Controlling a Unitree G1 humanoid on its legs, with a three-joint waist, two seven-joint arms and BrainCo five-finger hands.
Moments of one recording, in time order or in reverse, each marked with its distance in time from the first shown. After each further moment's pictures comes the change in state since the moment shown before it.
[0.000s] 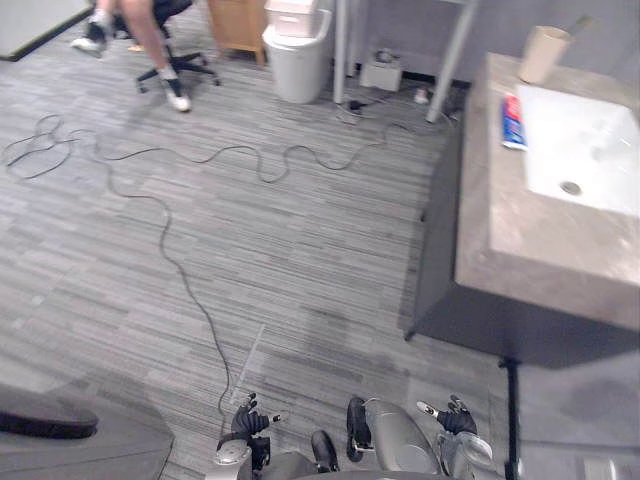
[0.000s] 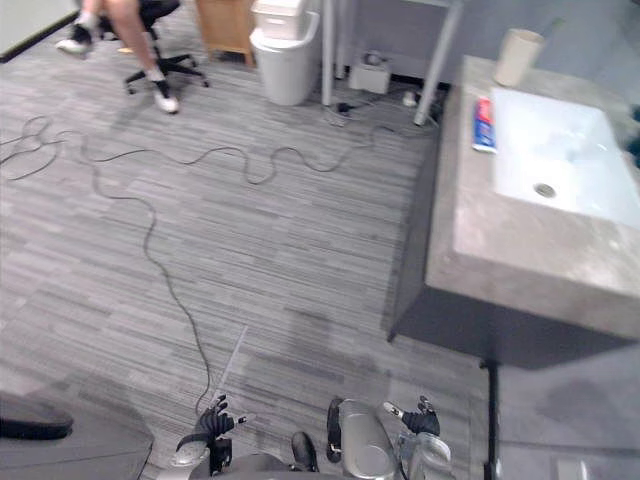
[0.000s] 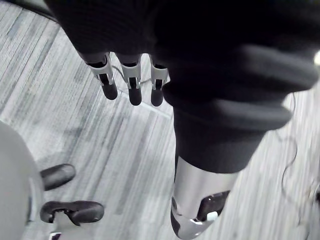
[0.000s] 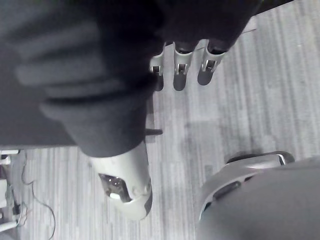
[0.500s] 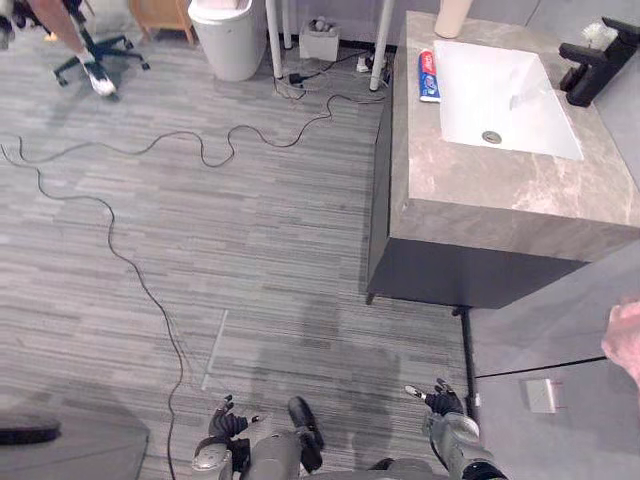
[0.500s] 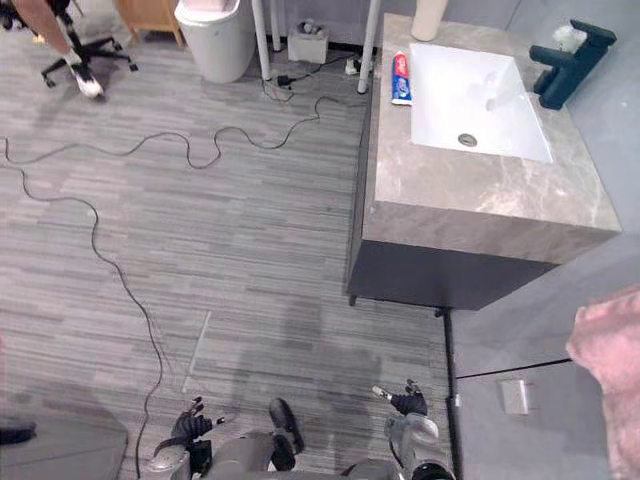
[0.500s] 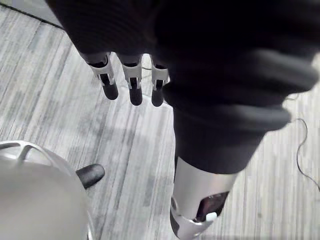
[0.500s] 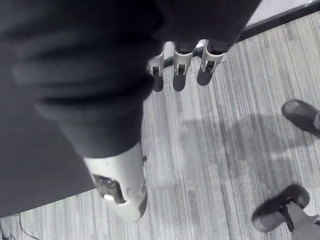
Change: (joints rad) left arm 0.040 0.105 -0.105 -0.022 -0.023 -0.005 0.006; right arm -0.107 -0.030 -0.002 0.126 -0.065 0.010 -0.003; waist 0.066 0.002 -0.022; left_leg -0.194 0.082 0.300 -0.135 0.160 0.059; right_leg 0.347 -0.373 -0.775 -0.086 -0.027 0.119
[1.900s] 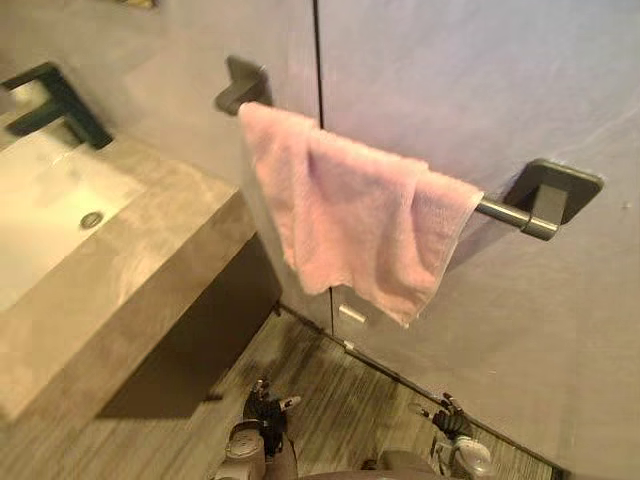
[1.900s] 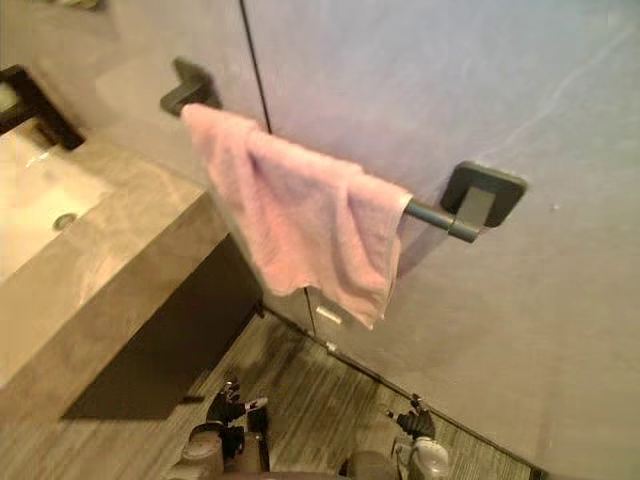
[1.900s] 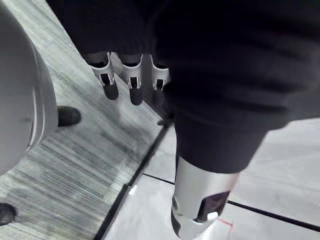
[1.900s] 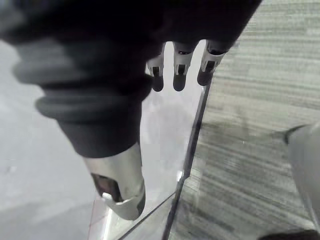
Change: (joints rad) left arm -0.025 -0.095 -0.059 -0.076 -0.016 -0.018 0.017; right arm 0.111 0.006 0.075 -0.158 0.063 -0.041 0.025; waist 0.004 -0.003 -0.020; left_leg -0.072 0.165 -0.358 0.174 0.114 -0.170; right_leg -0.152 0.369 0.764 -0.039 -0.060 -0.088
